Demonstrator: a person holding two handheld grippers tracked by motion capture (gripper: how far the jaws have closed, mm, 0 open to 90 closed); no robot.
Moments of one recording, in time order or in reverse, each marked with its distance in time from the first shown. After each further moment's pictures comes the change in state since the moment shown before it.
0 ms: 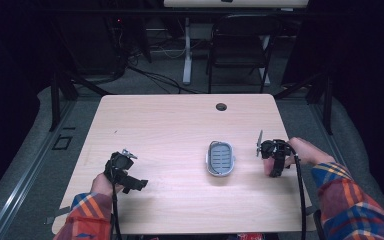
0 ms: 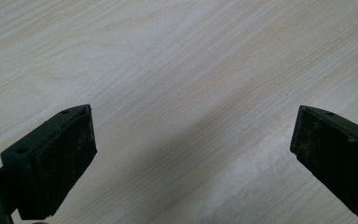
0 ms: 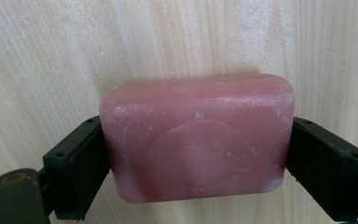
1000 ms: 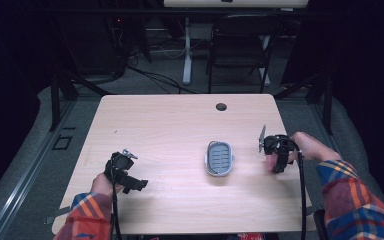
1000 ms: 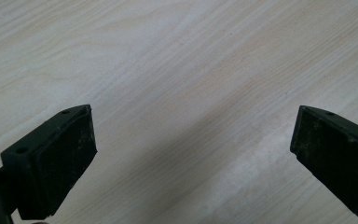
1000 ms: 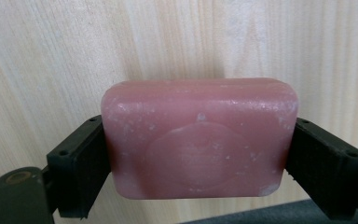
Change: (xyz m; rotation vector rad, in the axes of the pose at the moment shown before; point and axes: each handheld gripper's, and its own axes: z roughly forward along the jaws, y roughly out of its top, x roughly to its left) left arm -0.001 0.001 0.000 0.008 0.001 0.006; right arm 0.001 -0.003 -0.029 -0.018 -0.017 -0.026
